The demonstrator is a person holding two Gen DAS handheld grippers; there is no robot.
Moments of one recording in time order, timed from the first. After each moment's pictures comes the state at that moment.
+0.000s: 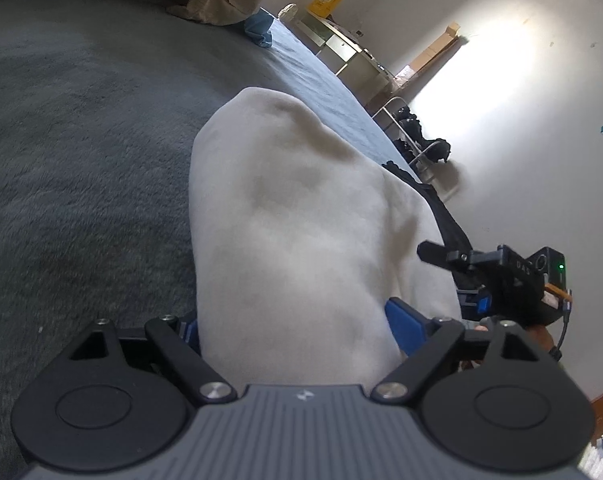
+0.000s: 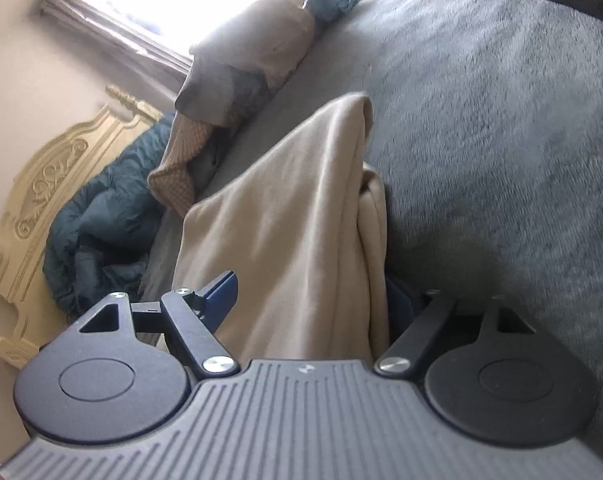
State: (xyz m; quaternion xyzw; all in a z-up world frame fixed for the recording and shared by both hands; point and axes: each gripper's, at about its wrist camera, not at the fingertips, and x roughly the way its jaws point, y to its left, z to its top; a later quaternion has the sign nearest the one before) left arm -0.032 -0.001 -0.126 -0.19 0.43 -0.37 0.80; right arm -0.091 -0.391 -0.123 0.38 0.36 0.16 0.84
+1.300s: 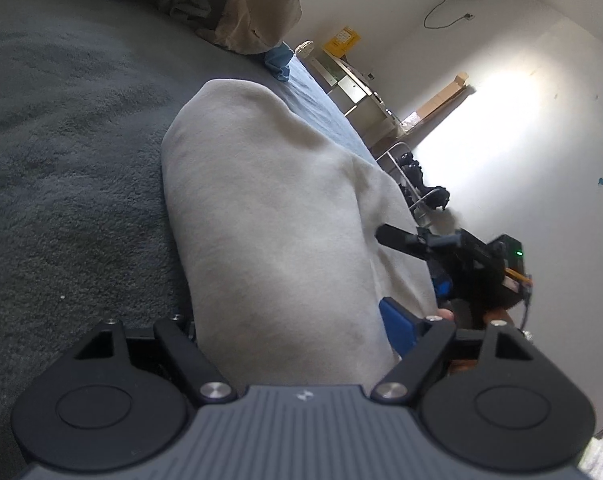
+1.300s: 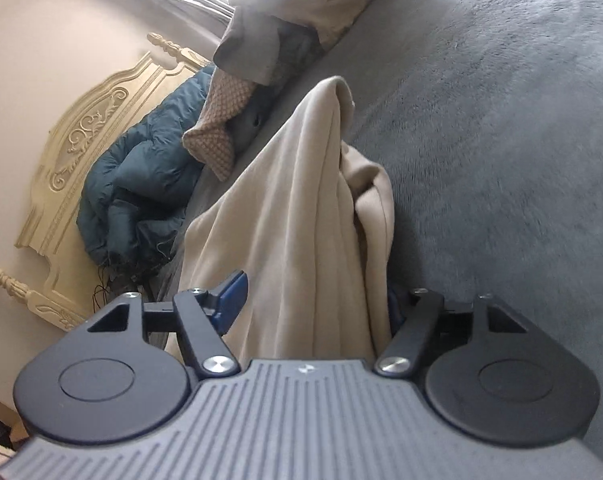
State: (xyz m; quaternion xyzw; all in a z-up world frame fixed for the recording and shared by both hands) left arm -0.051 0.016 -0.120 -0.25 0.40 -0.33 0.82; right arm -0.027 -0.384 -0.123 0.36 0.39 0.27 0.81
